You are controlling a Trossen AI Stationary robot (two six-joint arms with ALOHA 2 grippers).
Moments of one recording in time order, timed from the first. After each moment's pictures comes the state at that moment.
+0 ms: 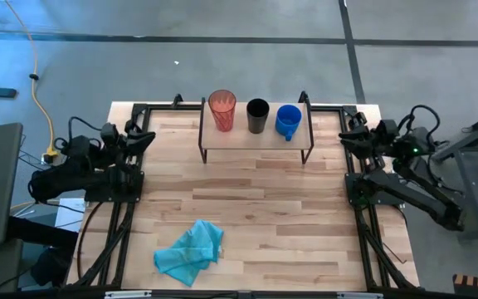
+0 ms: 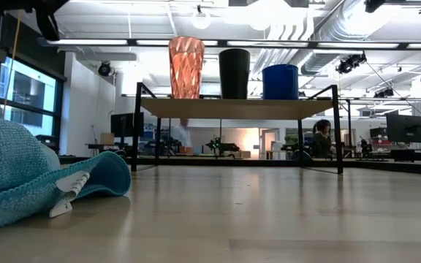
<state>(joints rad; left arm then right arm) 0.29 0.01 0.35 0.00 -0.13 -0.38 -0.63 0.23 0.49 0.20 -0.61 0.44</state>
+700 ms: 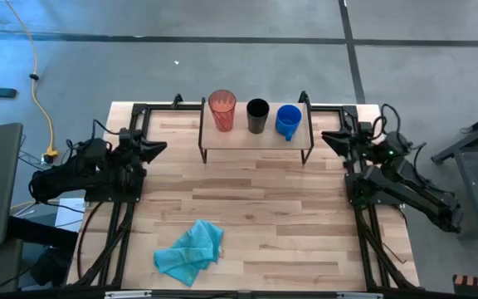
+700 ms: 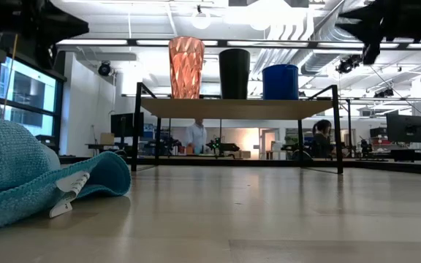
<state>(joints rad) 0.29 0.01 0.33 -0.29 -0.15 -0.49 -0.63 0.16 0.28 0.10 -0.37 0.50</state>
